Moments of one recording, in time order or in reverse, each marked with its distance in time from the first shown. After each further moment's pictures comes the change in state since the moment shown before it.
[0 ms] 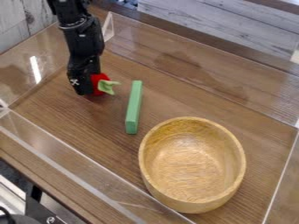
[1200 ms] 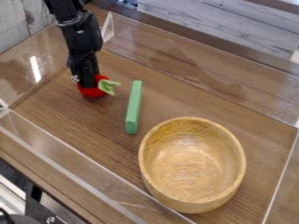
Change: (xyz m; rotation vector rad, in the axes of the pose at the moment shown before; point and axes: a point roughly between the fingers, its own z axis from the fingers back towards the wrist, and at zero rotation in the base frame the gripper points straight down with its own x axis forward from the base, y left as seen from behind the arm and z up) arm 0.014 -0.007 0.004 -0.109 -0.062 -0.003
